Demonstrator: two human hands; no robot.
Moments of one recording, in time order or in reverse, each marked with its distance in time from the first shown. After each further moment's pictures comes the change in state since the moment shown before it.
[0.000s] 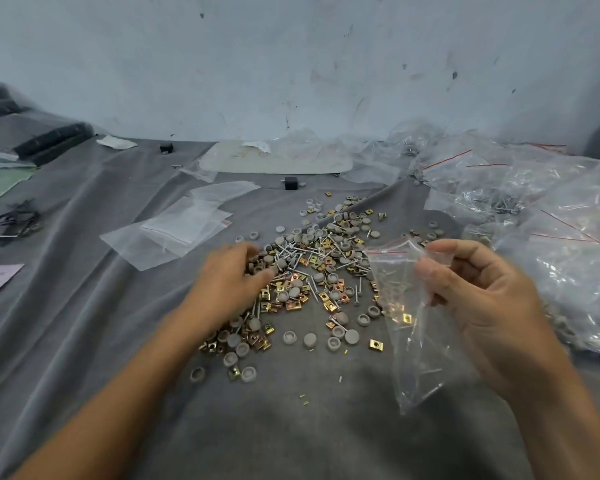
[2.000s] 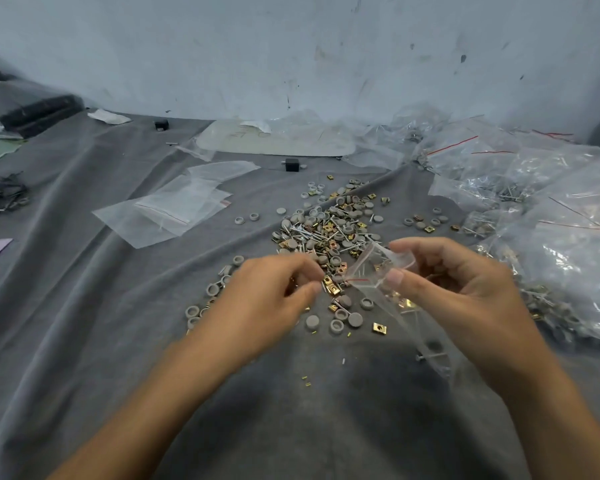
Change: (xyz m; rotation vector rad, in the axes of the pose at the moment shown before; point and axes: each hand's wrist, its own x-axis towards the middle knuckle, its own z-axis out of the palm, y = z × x) left_hand -0.060 0.040 0.006 -0.187 -0.001 0.326; right_hand -0.011 0.007 0.015 -0.357 -0.145 -0.094
